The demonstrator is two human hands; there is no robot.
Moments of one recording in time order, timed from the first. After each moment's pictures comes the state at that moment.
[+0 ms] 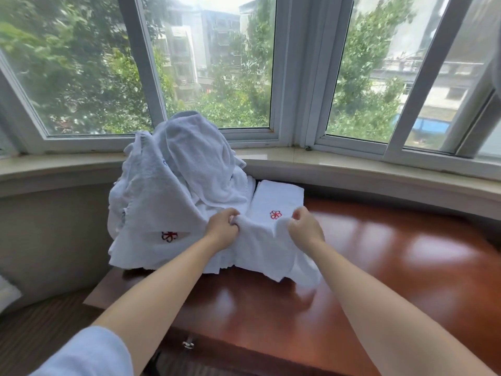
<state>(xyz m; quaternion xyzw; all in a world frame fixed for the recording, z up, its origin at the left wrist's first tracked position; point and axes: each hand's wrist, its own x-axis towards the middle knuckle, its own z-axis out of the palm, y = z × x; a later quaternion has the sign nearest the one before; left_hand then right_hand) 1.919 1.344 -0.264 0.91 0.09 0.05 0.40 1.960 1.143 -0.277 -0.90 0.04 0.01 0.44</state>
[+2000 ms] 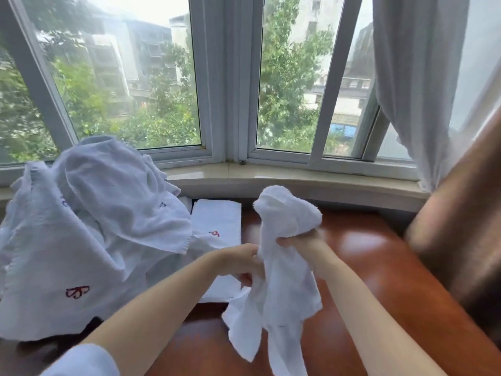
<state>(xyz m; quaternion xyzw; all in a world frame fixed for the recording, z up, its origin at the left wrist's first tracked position) 1.950 1.184 -0.240 0.81 -0.15 -0.38 0.42 1.921 1.016 -0.219 -0.76 0.12 0.01 0.64</state>
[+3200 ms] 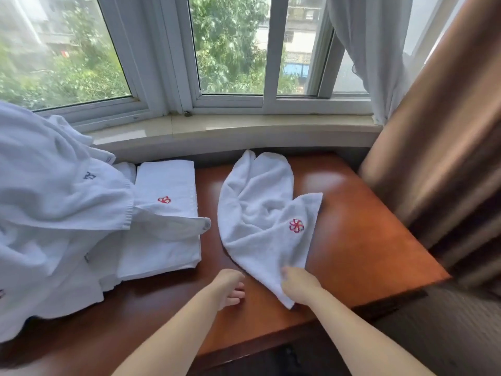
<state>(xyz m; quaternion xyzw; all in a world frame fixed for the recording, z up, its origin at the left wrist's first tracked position) 1.902 1.119 -0.405 0.70 0.20 -0.42 0.54 1.851 0.937 -0.401 -0.92 0.18 0.27 0.21</state>
